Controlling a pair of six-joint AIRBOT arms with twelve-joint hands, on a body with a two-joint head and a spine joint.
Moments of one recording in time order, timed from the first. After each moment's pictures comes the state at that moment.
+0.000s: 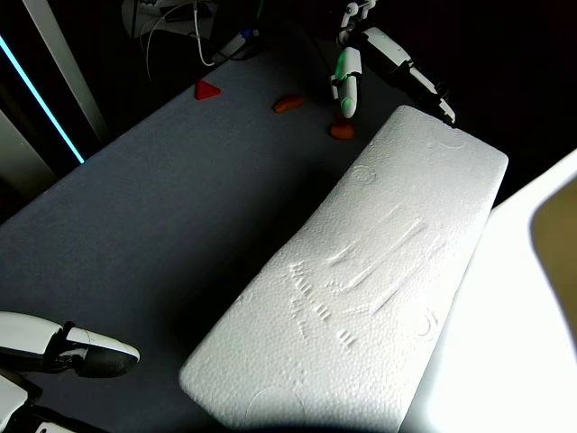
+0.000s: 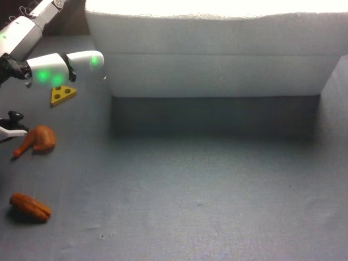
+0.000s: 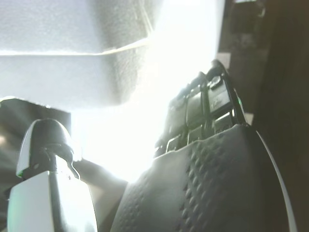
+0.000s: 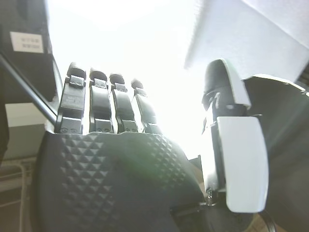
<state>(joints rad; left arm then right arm) 0.73 -1.10 1.40 -0.33 -0.95 0.34 -0.59 -0.75 1.05 0.53 0.89 -1.00</state>
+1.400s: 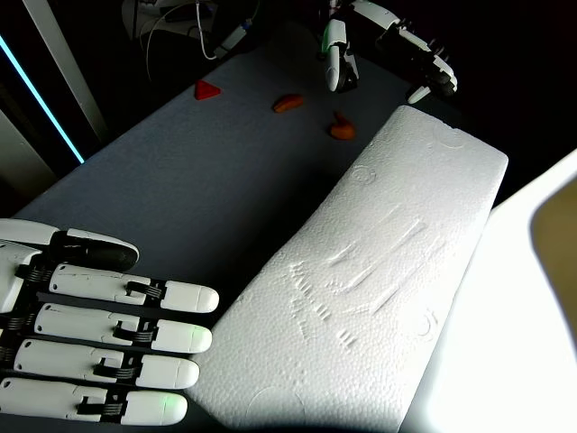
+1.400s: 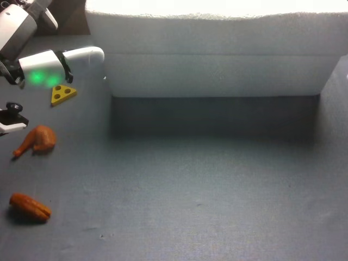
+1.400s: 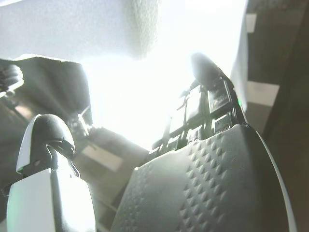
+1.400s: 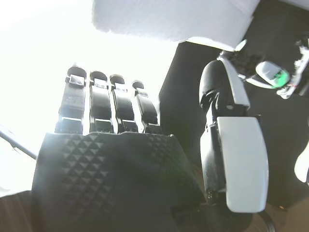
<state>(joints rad) 0.75 -1.05 1.32 -0.26 -1.12 0.34 -0.65 -0.70 0.93 0.25 1.01 -0.89</state>
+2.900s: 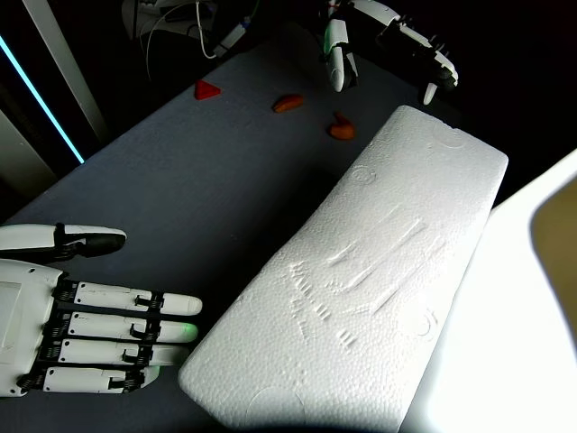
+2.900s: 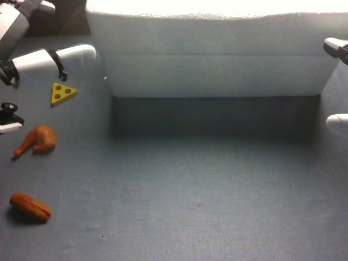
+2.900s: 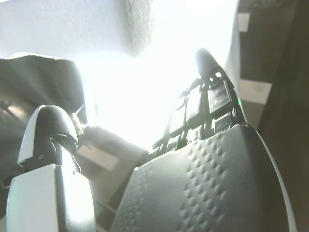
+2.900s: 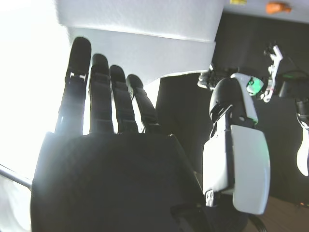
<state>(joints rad) 0.77 -1.04 1.31 -0.30 -1.14 0.35 -0.77 -0.83 1.03 0.24 0.99 -0.74</state>
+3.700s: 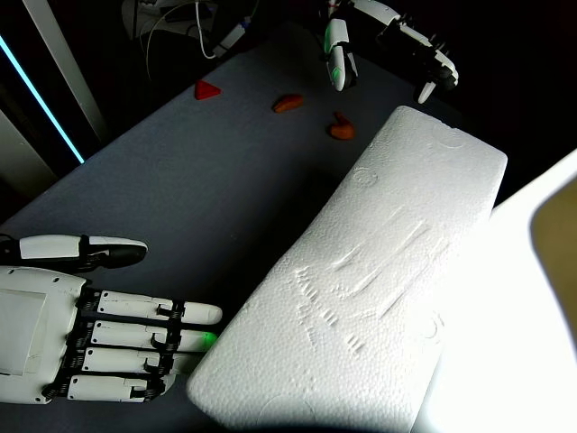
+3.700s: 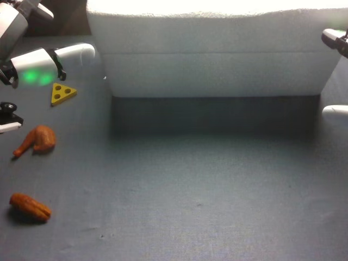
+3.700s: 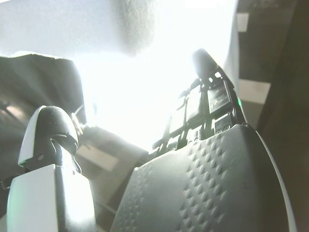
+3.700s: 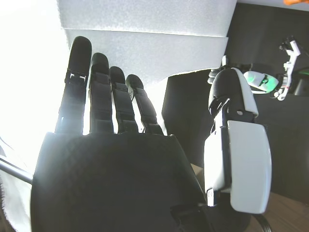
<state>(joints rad) 0.77 -1.04 1.31 -0.30 -1.16 0.35 -0.74 -0.86 1.05 0.28 0.99 -0.74</state>
